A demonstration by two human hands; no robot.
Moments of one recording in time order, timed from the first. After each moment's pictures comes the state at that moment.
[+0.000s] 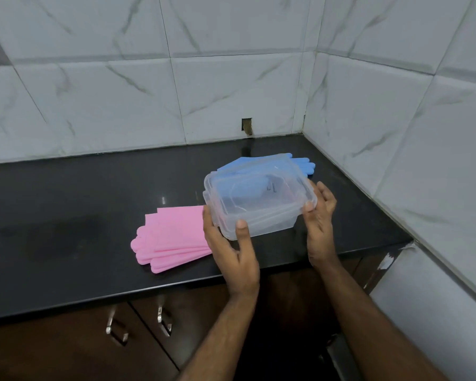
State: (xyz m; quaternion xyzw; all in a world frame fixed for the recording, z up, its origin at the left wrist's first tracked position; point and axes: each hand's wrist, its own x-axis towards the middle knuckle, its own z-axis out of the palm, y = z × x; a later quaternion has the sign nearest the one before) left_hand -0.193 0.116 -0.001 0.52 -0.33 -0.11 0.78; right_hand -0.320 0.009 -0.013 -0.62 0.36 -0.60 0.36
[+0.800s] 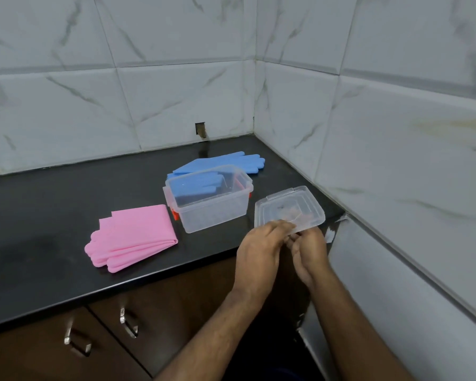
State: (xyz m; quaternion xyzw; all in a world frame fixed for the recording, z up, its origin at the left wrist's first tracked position) left_hand -0.278 0.142 0.010 0.50 -0.74 -0.03 0.45; right_hand -0.395 0.075 -0.021 -0.32 0.38 -0.63 0.60
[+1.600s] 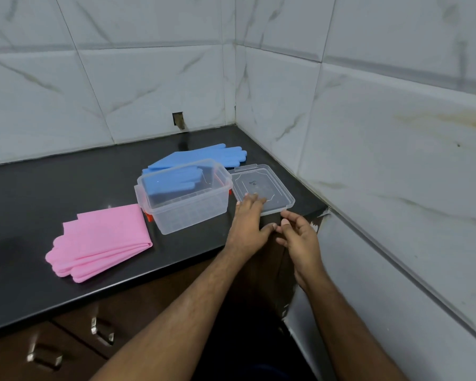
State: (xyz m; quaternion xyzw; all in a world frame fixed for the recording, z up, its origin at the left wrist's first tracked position) left_hand -0.290 0.045 -0.010 0.57 -0.74 -0.18 0.31; right_hand -0.426 0.072 -0.036 -0.42 0.53 -0.57 0.47
